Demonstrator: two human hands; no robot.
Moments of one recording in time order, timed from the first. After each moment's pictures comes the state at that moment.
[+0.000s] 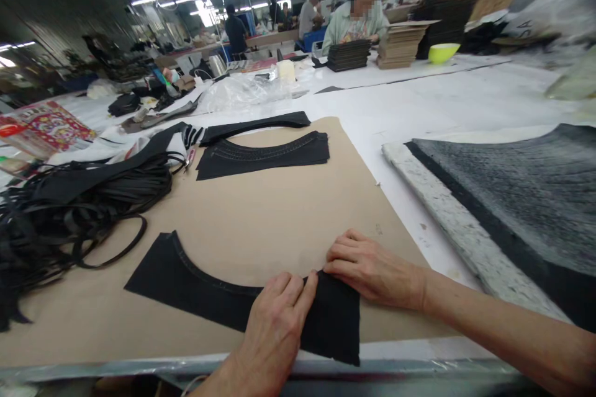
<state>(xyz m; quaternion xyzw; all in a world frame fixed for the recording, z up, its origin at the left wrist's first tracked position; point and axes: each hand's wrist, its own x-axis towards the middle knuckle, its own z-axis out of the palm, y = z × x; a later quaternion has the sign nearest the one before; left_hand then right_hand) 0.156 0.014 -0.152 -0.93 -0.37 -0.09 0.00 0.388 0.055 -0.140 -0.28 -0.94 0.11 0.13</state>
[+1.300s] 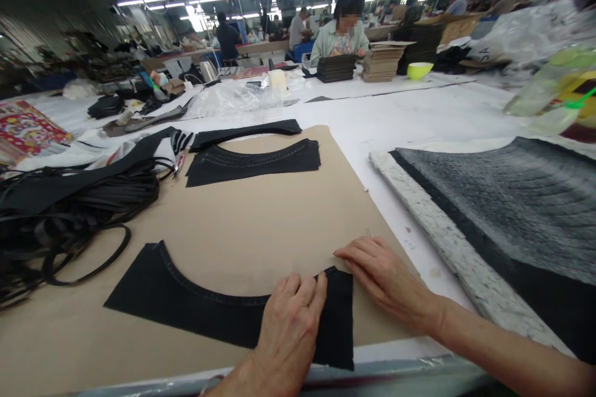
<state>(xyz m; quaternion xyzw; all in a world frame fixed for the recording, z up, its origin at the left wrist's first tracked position) 0.182 0.015 -0.152 -0.93 -0.36 -0.06 0.00 0.401 0.024 -0.144 -0.49 -0.82 0.14 0.25</state>
